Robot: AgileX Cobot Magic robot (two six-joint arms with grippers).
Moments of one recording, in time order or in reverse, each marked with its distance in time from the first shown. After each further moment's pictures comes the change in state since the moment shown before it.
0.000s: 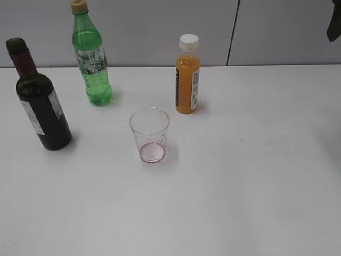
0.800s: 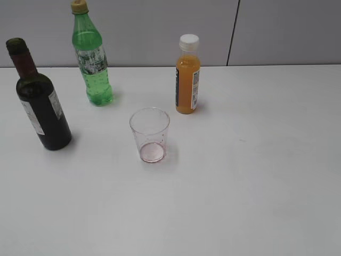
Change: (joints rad) left arm 0.000 0.000 0.000 0.000 0.000 0.000; right arm -0.010 -0.659 0.723 -0.002 -0.038 -0.016
